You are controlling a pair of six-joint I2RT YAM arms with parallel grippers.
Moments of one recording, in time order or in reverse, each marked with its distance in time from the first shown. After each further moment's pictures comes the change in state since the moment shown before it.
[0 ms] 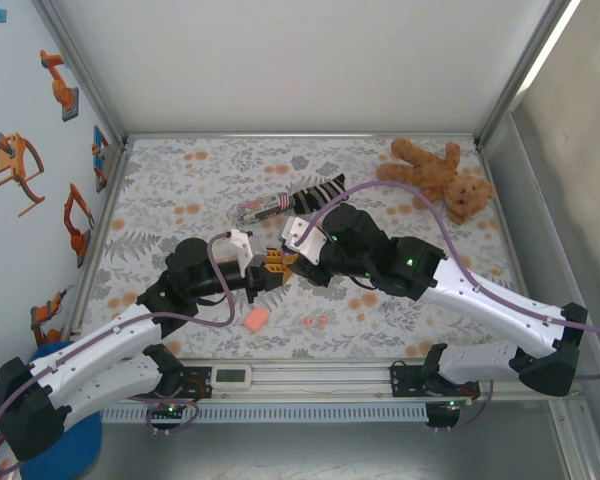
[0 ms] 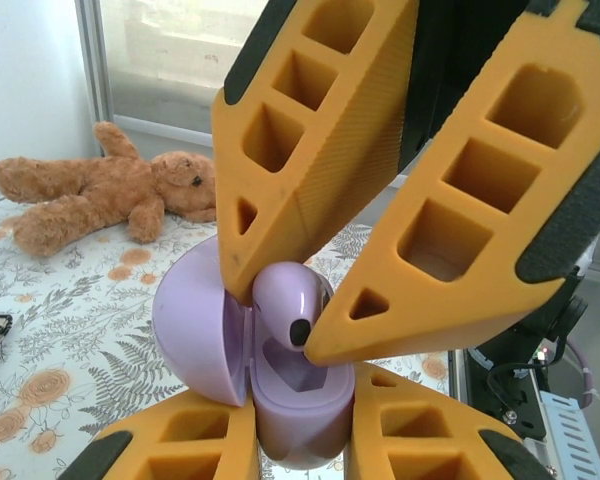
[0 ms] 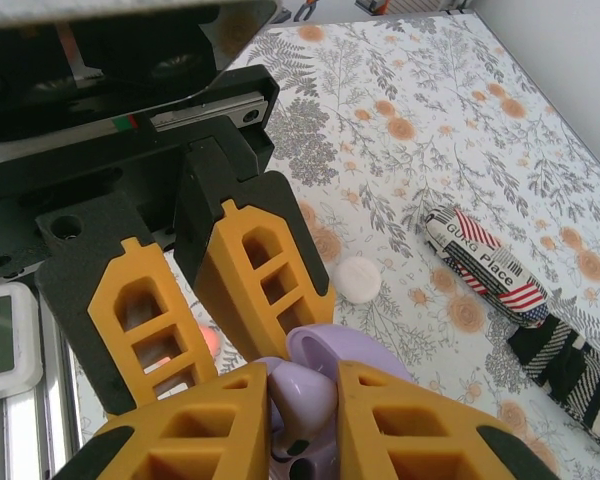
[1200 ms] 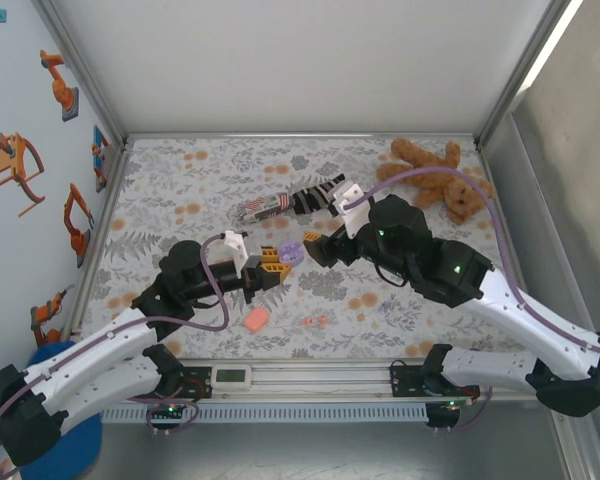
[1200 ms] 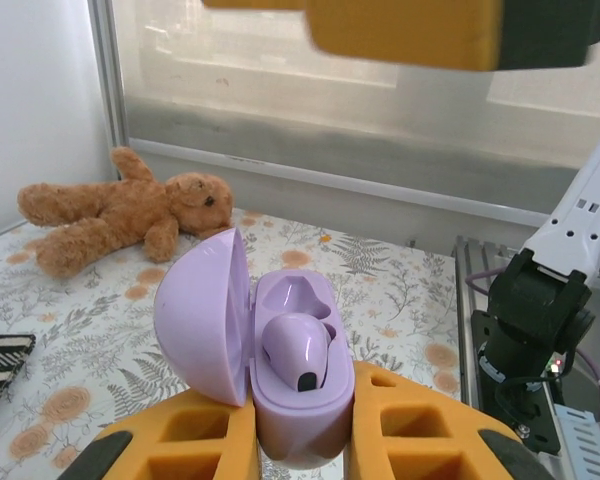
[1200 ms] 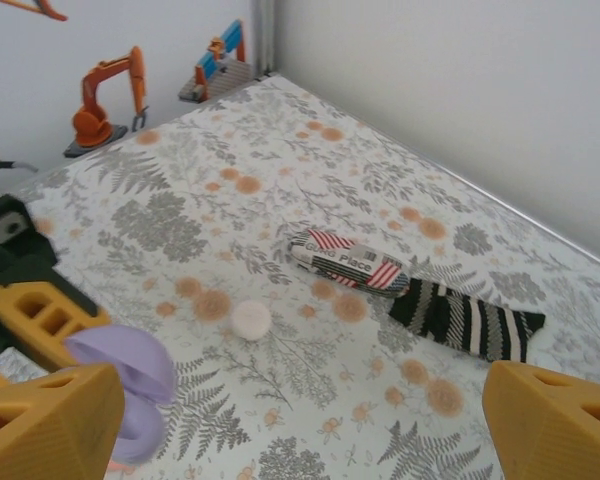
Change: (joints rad) left arm -0.006 -0.053 0.000 -0.009 -0.035 0.016; right arm -0.084 -0.164 0.006 0.003 0.255 0.278
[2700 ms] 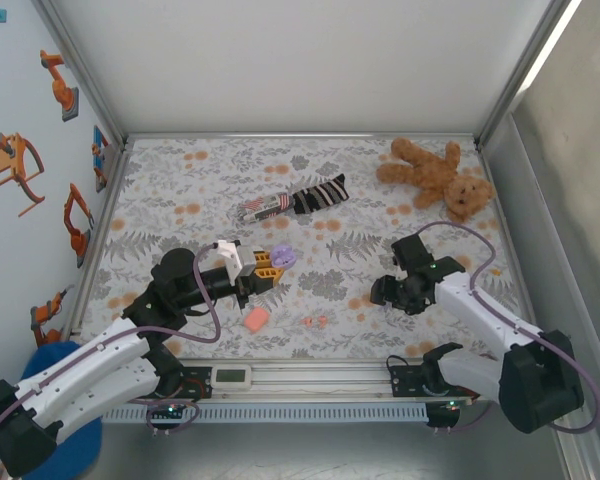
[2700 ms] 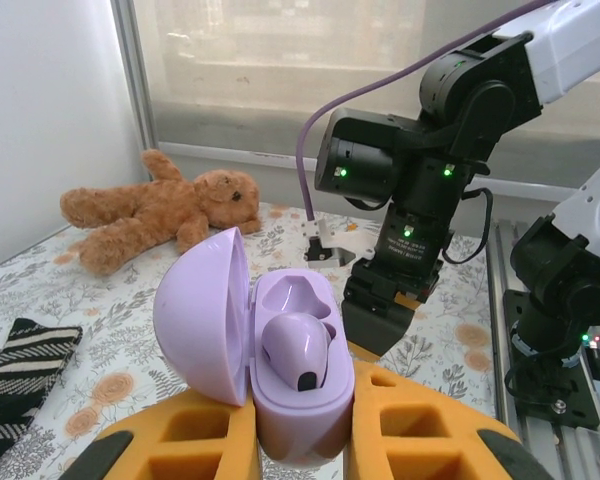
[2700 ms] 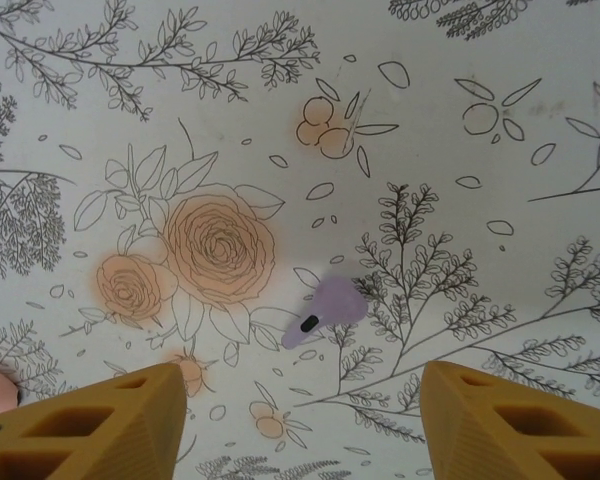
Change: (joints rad) left arm 0.000 -0.095 -0.037 -0.071 -0.051 0.082; right arm -0.599 0.072 -0.661 -0.176 -0.369 0.517
